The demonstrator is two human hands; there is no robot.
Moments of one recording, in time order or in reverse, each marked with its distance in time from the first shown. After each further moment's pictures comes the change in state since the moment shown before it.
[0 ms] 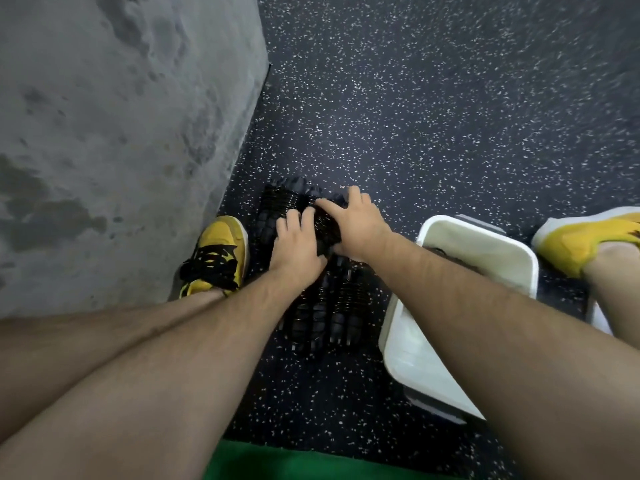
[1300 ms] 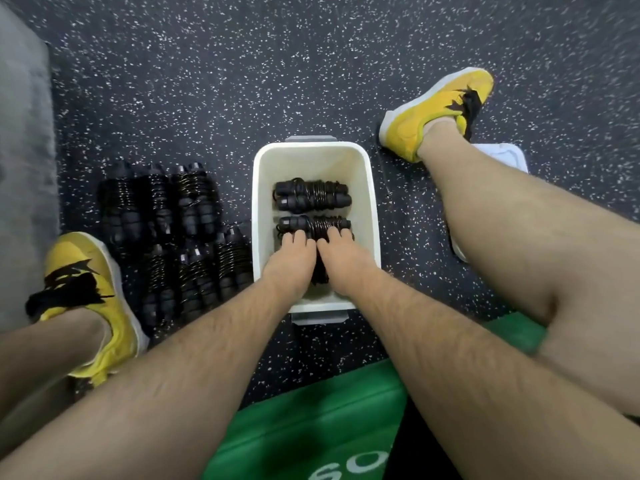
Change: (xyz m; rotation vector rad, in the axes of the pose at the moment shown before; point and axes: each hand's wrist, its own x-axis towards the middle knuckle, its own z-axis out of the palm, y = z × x) left_hand -0.098 0.166 0.082 0.392 -0.435 0.601; right_hand -0.215 0.097 0.096 0.192 -0.176 0.377
